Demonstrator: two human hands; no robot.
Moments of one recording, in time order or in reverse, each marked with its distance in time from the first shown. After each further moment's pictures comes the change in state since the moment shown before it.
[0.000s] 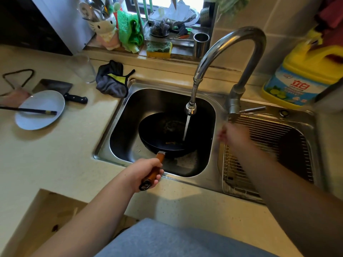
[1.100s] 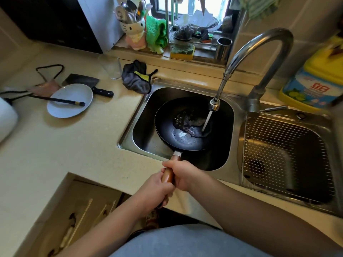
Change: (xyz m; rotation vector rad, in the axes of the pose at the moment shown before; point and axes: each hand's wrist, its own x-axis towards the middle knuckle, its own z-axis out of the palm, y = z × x) left_hand -0.019 -0.091 -0.046 0.294 -0.070 0.437; right_hand -0.143 0.109 0.166 -0.009 -0.527 0.406
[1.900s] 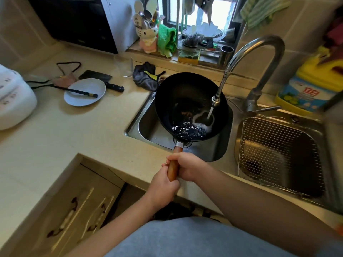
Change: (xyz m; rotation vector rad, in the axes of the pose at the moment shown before) left_hand -0.019 -0.043 0.041 0.092 0.231 0.210; right_hand -0.028 0.020 -0.016 -0.039 -0.134 -0.087
